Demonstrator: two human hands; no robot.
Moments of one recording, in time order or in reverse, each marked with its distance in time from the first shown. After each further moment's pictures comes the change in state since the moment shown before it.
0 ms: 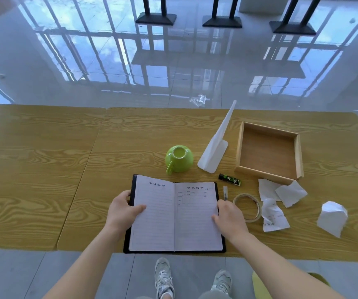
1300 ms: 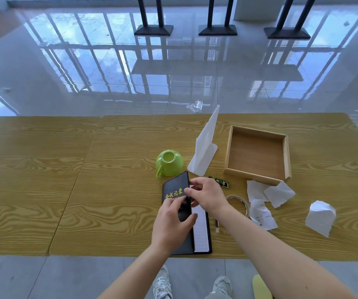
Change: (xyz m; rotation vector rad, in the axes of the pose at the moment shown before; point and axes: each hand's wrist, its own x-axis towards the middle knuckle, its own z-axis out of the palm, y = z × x) left_hand -0.079 0.056 0.128 0.258 -0.038 0.479; right_hand 0.028 -0.037 -0.059 0.788 -0.079 -0.081
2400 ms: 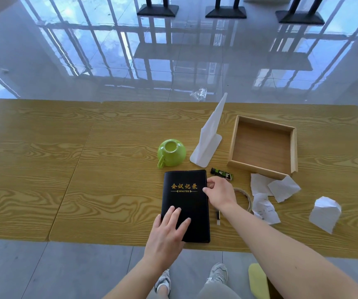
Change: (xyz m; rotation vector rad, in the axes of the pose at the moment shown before) left_hand -0.040 -0.054 0.017 0.753 -0.305 0.282; right_hand 0.007 0.037 -0.010 -0.421 0.142 0.139
